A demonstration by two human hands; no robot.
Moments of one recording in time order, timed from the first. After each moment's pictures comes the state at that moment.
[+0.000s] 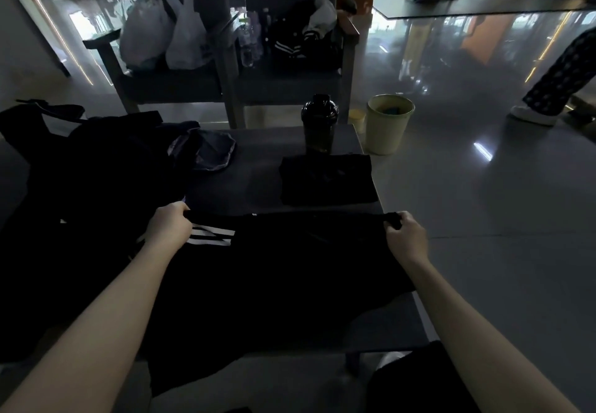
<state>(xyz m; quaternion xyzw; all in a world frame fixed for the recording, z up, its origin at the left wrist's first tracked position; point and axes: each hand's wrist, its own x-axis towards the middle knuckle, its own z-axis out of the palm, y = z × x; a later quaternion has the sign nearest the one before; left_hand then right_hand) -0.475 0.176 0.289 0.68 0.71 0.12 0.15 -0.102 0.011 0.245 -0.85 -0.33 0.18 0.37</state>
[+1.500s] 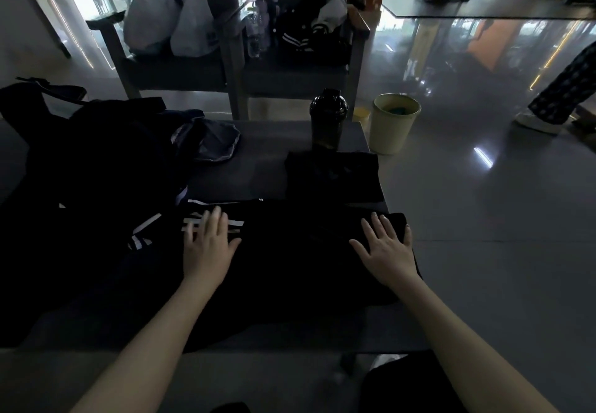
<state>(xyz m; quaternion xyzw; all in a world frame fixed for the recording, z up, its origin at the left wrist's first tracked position) -0.443 0.116 0.224 0.79 0.61 0.03 -0.03 -0.133 0.006 0.226 -0.81 -0.57 0.08 -0.02</state>
